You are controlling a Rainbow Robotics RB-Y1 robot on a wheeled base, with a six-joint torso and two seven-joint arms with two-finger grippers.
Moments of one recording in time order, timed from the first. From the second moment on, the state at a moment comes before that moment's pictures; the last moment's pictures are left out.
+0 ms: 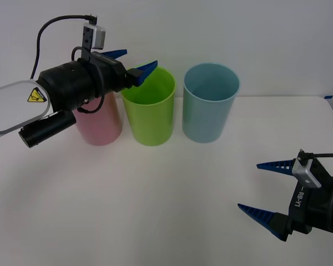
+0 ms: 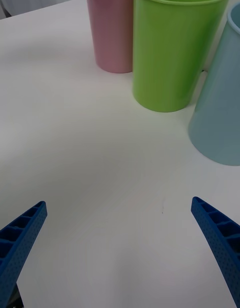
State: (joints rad) right arm 0.30 -0.48 -0.29 -2.30 1.75 -1.28 -0.62; left arm -0.86 1.01 -0.91 -1.61 -1.20 0.01 0.95
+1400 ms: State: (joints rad) right arm 0.30 -0.48 -0.29 -2.30 1.75 -1.28 -0.62; left arm 0.02 1.02 0.21 -2.20 -1.07 -0.54 0.93
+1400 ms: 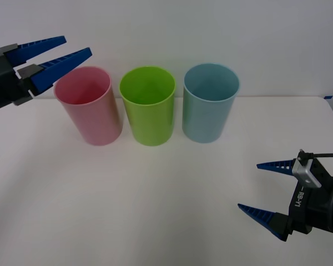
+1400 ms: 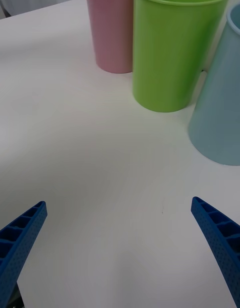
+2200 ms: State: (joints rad) right arm 0.30 -0.48 -0.29 -2.30 1.75 -1.28 -0.62; left arm 0.44 0.71 0.51 -2.36 -1.25 -0.91 0.94
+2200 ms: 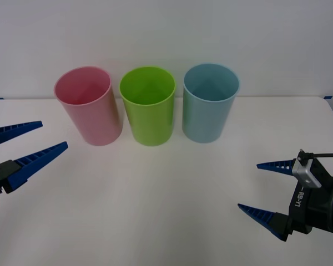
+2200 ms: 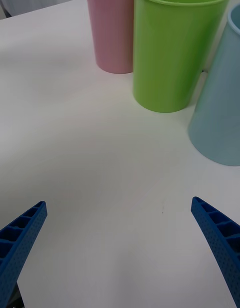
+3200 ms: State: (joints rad) right arm 0.30 -0.48 -0.29 -2.30 1.75 -1.28 -0.62; left arm 0.66 0.46 0.37 -2.38 -1.55 -1.02 0.95
